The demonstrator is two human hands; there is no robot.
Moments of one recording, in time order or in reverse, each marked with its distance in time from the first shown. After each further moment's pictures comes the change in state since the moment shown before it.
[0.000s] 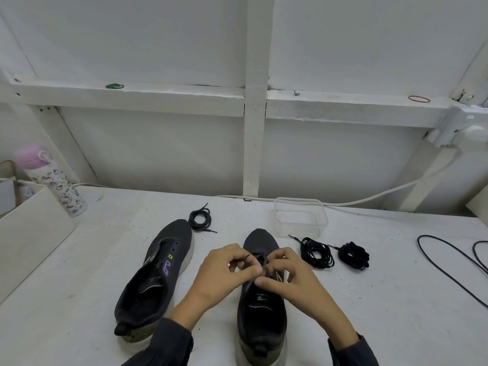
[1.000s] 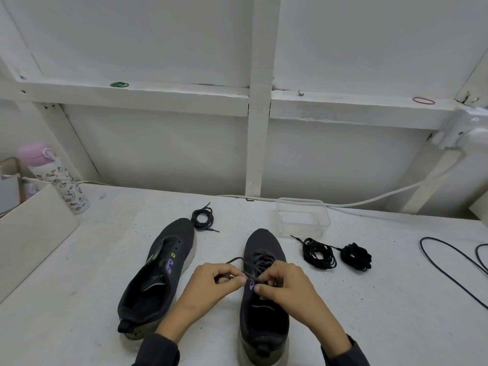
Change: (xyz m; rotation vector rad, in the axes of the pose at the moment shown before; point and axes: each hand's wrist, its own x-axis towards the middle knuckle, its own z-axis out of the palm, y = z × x) left_hand -0.022 -0.029 -0.009 -0.108 0.011 -0.160; right_hand 0.000 -0.010 0.016 -0.157 -0.032 0.134
